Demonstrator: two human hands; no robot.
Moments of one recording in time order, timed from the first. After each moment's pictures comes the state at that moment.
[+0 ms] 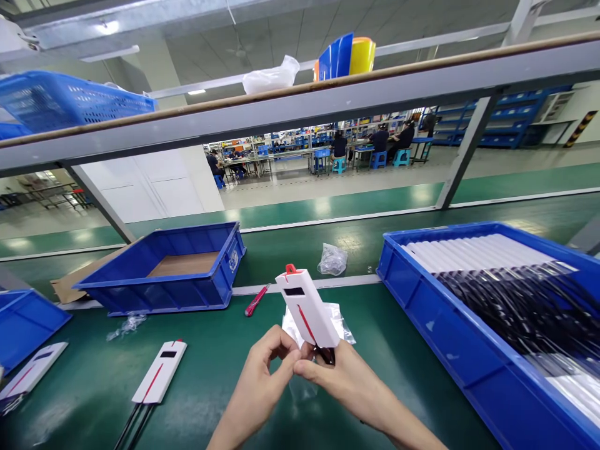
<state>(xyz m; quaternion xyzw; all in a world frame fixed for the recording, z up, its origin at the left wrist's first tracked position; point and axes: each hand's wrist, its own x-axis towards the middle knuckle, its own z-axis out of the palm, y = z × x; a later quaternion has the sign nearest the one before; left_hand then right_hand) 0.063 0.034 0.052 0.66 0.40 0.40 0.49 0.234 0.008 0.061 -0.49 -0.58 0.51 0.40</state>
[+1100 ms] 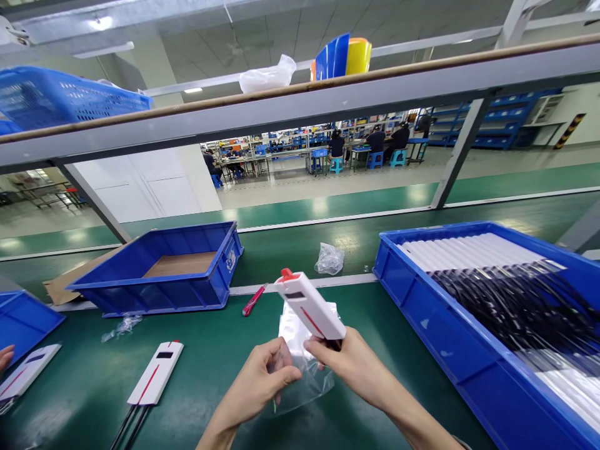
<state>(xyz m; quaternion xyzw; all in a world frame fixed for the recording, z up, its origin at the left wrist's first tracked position) 0.055 0.048 0.016 0.62 0.39 0.31 0.60 0.249 0.019 0.057 -0.55 -0.57 0.48 0.38</state>
